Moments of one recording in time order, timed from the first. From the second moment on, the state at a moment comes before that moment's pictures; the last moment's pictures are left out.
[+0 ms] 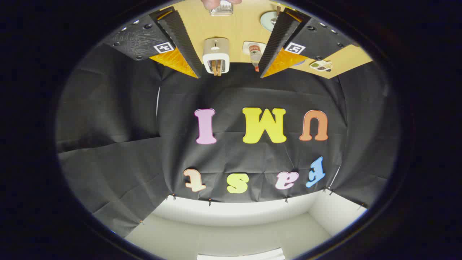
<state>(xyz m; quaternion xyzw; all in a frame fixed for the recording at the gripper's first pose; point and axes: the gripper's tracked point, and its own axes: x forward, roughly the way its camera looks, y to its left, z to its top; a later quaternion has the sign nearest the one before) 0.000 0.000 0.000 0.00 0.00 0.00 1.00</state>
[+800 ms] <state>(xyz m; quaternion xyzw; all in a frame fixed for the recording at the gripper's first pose) 0.000 -0.003 0.011 0.00 -0.01 0.00 1.00</state>
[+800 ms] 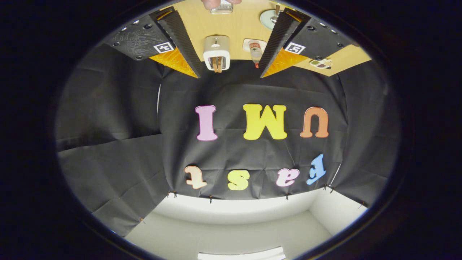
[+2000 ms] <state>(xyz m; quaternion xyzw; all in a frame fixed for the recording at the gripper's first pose) -0.009 0.067 -0.088 -0.01 0.14 0.05 0.99</state>
